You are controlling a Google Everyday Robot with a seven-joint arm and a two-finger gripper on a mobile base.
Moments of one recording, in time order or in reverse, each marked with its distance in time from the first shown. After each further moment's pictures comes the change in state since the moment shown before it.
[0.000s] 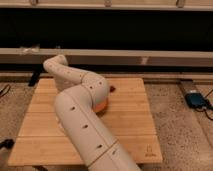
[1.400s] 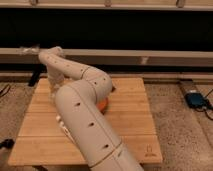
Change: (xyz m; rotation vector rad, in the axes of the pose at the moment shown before) arm -0.020 0.042 -0.086 -0.179 -0.173 -0.177
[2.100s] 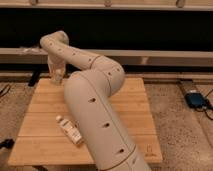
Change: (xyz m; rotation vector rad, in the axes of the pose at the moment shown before) arm -0.043 -0.017 -0.094 -0.025 -0.255 -0.052
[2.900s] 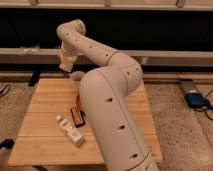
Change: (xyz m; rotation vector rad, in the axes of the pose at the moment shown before) arm -0.044 -0.082 -0.055 0.016 -0.173 0.127
